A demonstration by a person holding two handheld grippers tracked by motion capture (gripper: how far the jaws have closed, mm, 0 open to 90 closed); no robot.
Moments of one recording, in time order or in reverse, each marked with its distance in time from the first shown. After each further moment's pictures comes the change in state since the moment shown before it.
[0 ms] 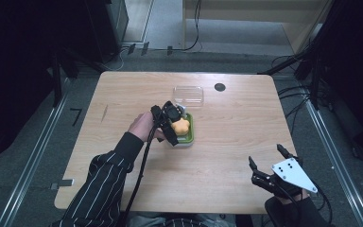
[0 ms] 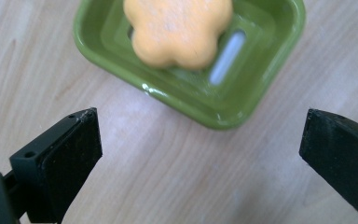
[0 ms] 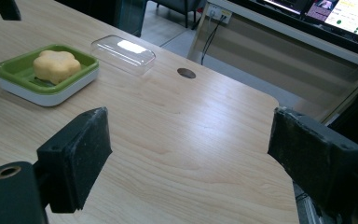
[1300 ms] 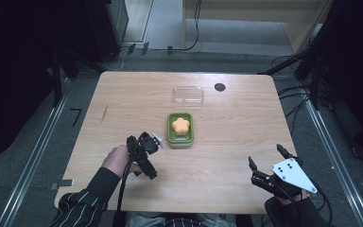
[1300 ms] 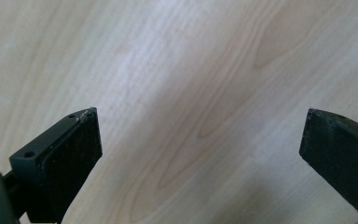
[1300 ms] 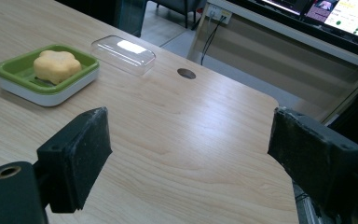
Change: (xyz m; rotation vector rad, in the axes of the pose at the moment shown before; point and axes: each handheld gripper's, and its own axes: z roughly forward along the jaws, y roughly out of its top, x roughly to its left) left arm -0.048 -0.102 0.001 0.067 -0.038 -0.075; right arm 0.001 0.000 0.000 -0.001 0.000 -0.005
